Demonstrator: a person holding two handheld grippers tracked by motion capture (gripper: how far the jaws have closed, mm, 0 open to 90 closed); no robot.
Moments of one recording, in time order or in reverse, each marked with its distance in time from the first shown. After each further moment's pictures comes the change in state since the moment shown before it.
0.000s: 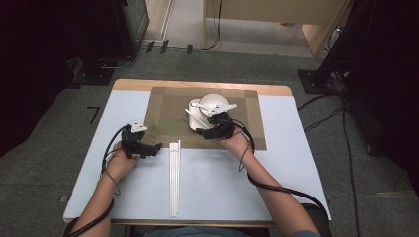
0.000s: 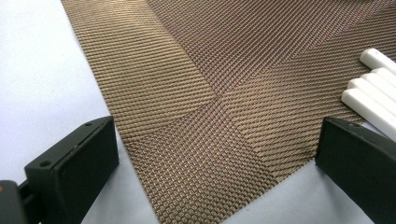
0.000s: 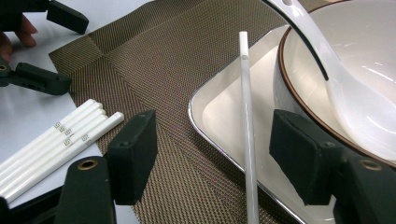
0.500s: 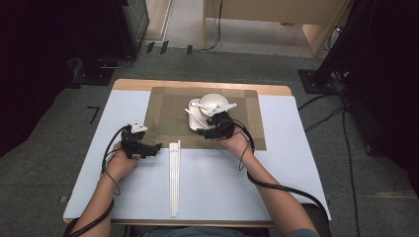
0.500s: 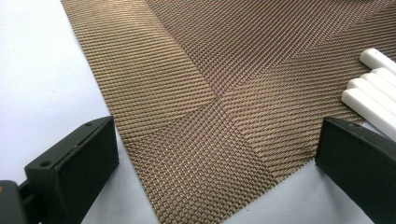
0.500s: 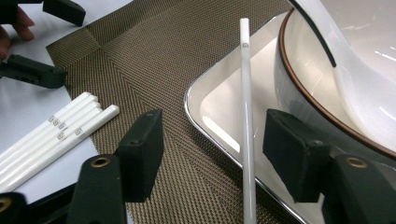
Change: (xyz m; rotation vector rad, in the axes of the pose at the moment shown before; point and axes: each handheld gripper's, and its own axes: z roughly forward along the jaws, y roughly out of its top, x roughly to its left) left arm 0.000 0.000 0.000 -0.002 0.002 0.003; right arm -0.008 -0.003 0.007 0.023 0.033 0.011
